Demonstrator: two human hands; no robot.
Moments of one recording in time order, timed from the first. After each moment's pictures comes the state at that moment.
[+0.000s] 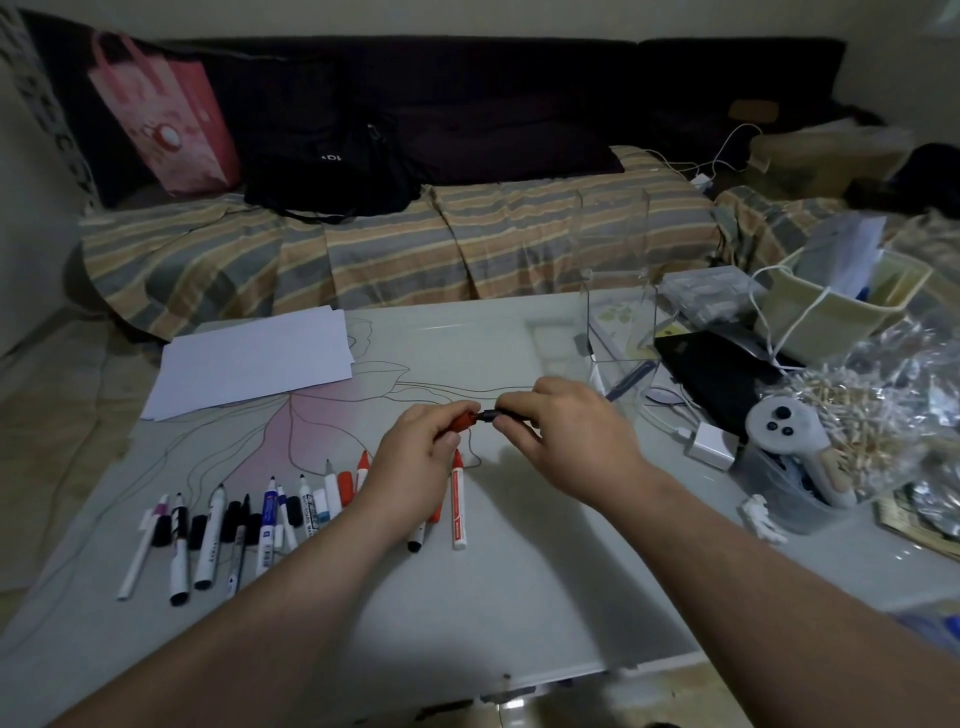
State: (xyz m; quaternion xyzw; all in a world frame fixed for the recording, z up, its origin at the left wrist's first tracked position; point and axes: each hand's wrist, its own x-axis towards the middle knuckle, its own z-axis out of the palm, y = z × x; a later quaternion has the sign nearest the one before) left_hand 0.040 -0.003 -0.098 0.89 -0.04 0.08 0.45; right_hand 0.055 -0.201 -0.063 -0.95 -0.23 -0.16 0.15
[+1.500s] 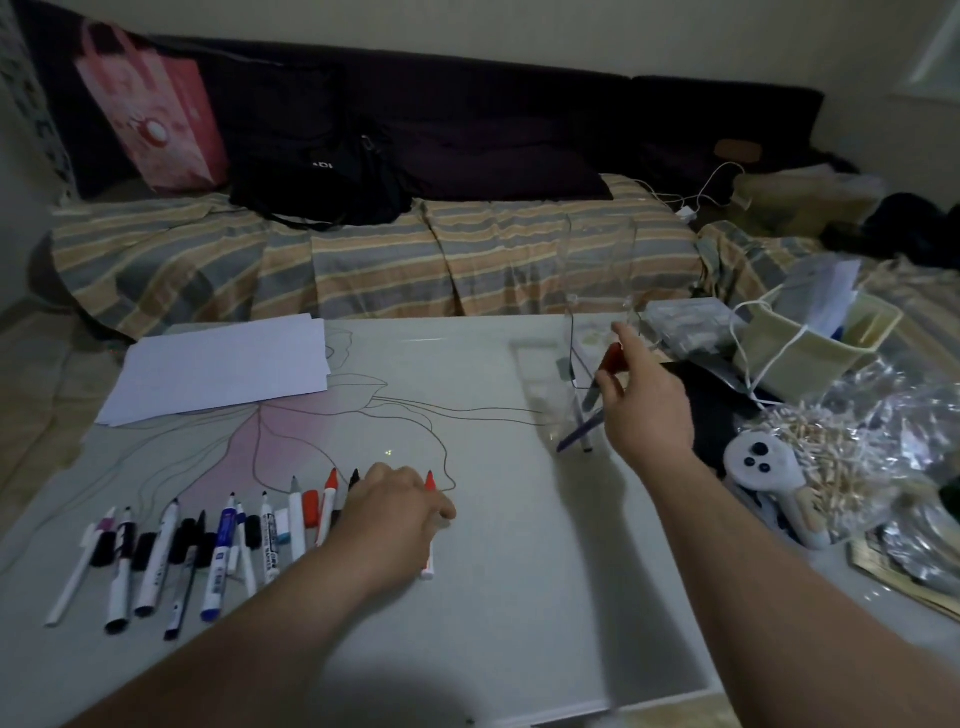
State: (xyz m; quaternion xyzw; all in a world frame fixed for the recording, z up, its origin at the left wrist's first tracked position) left_hand 0.033 -0.003 -0.125 0.99 -0.11 -0.05 0.11; right_hand 0.112 -0.275 -0.055 -0.93 0.04 -0.20 0.30
